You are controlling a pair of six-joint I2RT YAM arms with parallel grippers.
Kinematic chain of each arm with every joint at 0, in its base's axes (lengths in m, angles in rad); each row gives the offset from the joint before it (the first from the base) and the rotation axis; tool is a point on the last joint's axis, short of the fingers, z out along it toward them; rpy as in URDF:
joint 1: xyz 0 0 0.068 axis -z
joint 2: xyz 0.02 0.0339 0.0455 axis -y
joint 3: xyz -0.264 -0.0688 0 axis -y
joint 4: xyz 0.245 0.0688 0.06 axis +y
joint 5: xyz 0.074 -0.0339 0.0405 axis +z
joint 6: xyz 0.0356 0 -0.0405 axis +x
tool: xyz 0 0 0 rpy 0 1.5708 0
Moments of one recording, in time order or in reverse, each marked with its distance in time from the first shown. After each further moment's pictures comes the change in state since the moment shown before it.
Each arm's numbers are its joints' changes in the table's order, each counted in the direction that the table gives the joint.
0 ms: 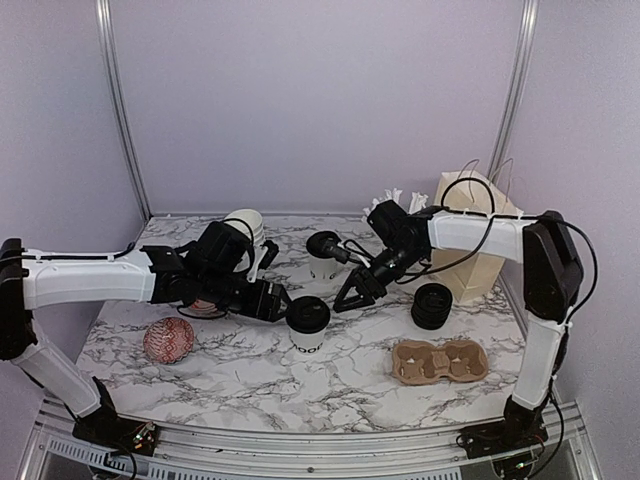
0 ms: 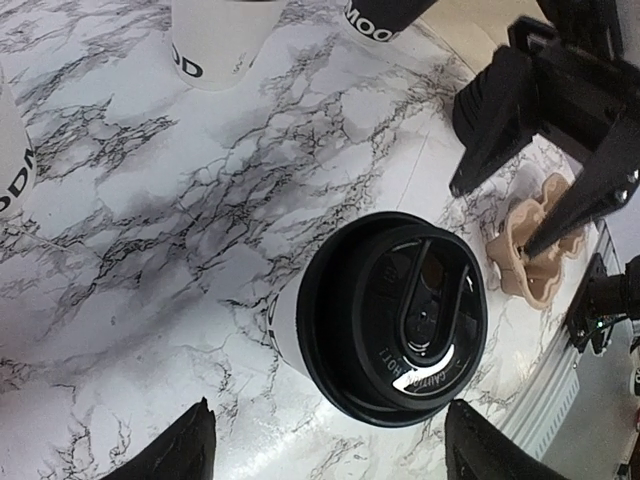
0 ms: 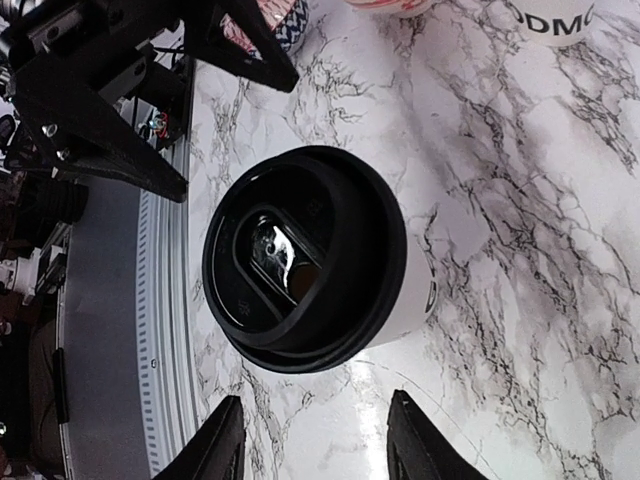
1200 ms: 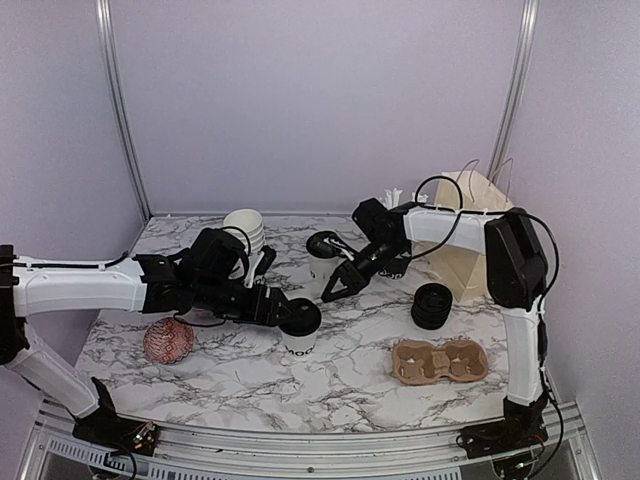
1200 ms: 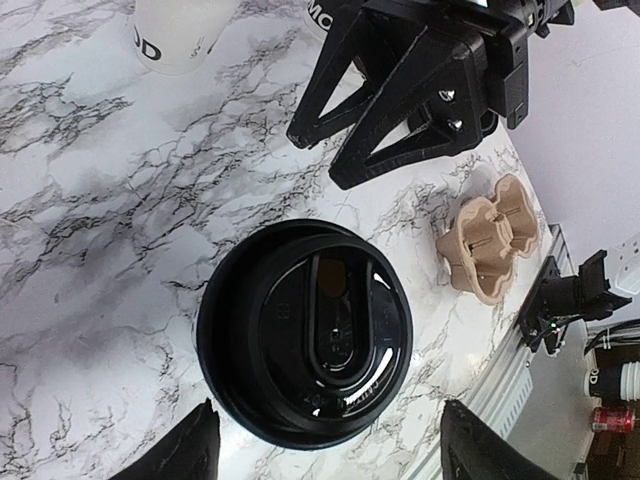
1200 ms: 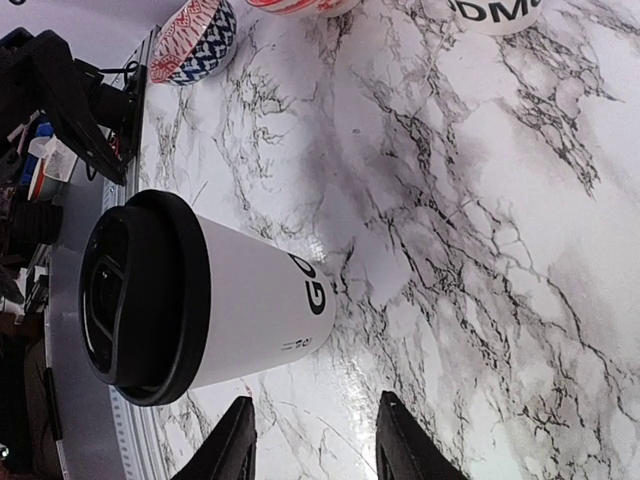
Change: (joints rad) left arm 0.027 0.047 -0.072 -0.092 -0.065 -0.109; right arm 0.011 -0.238 0.250 0.058 -0.039 0.016
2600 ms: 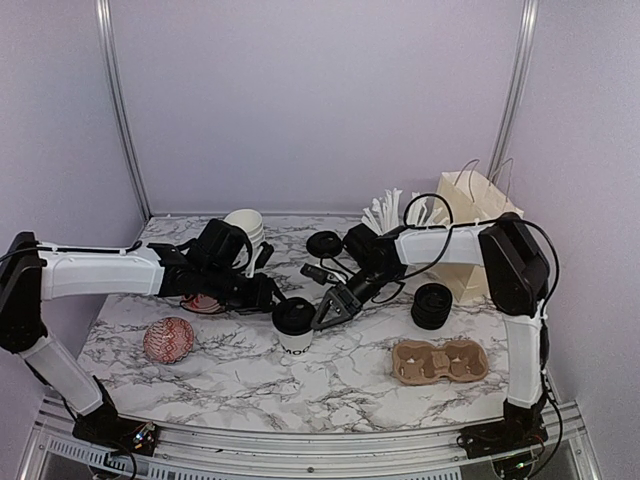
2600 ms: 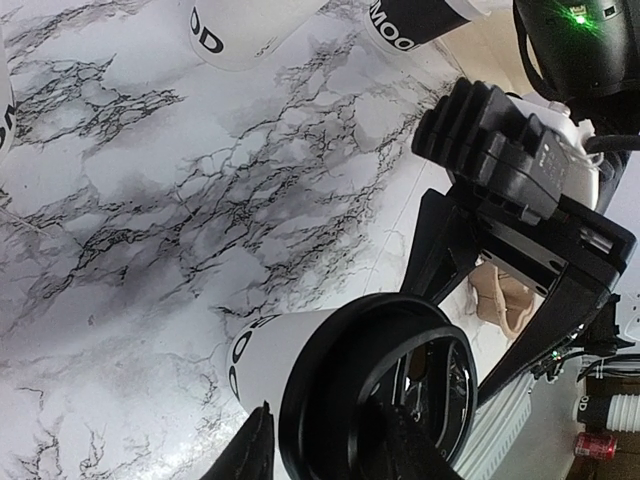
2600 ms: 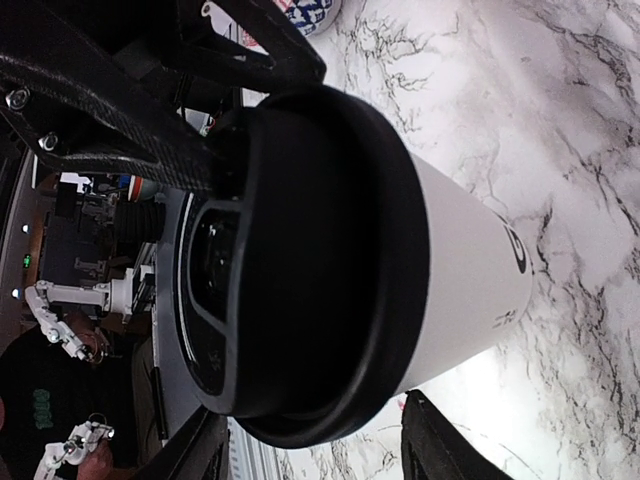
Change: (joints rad) left arm -0.108 -0.120 0.073 0.034 -0.074 -0.005; right arm -0.098 0.047 -0.203 -0.113 0.213 0.203
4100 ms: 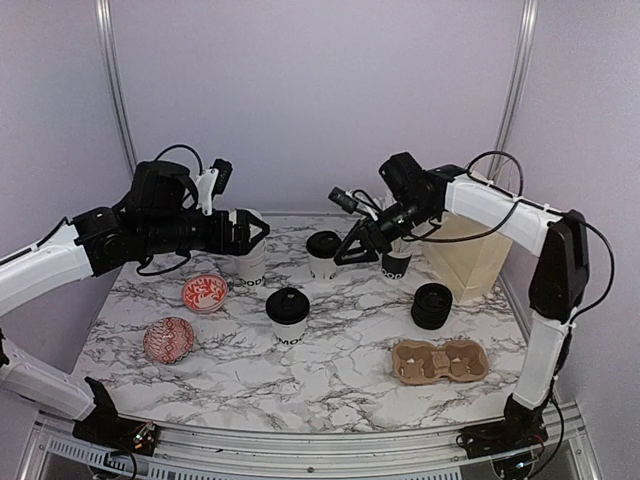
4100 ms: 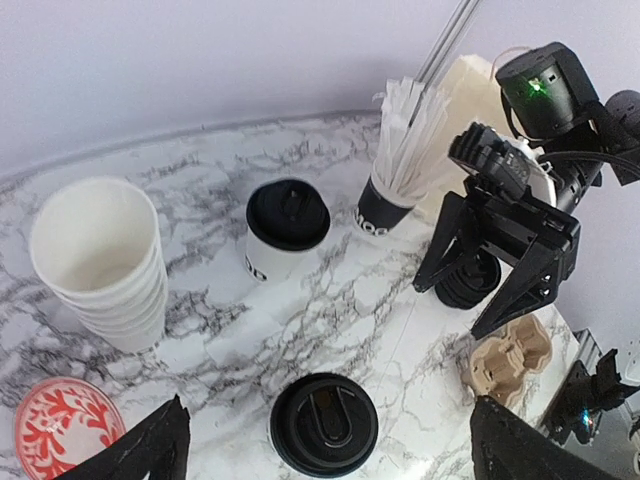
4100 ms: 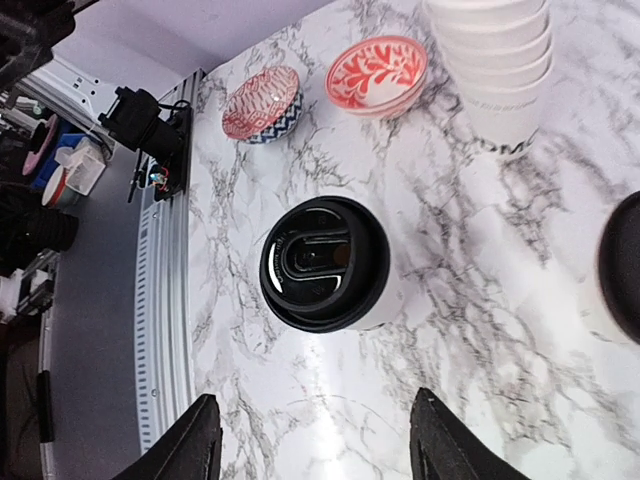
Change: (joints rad) left arm 0.005 0.305 0.130 0.113 0.303 0.191; right arm 0.103 0.166 0.231 0.190 -0.203 -0.210
